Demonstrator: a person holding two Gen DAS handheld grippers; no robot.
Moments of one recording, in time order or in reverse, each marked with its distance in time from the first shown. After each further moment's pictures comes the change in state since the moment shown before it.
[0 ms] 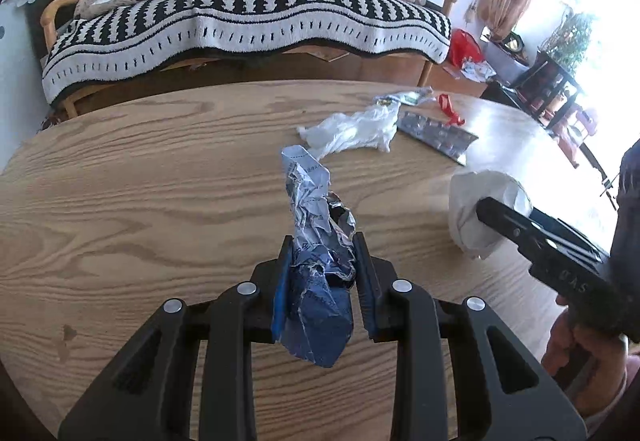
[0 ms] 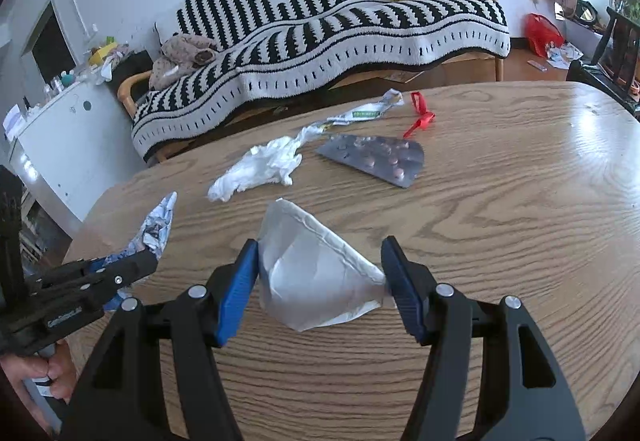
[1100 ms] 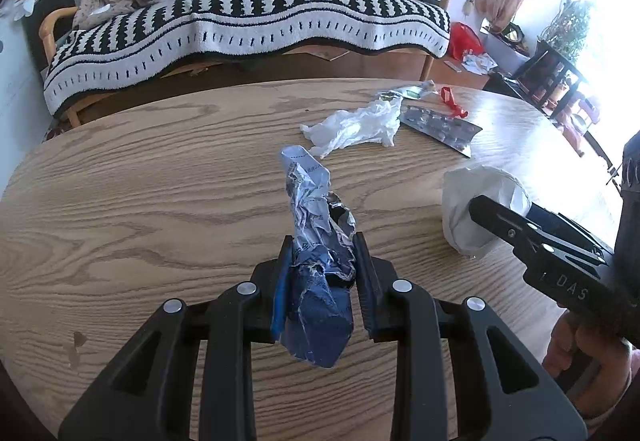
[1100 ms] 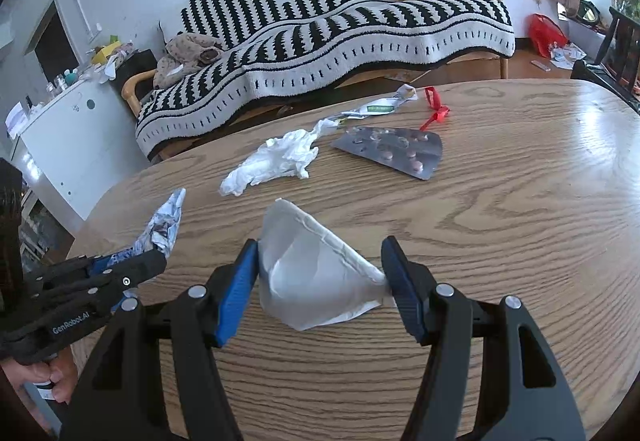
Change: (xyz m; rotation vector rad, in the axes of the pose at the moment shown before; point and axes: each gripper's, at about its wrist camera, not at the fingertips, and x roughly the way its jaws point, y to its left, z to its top) left arm -0.001 0.000 -0.002 0.035 -0.002 0.027; right arm -0.001 0.008 -0.003 -0.014 -0.008 0.015
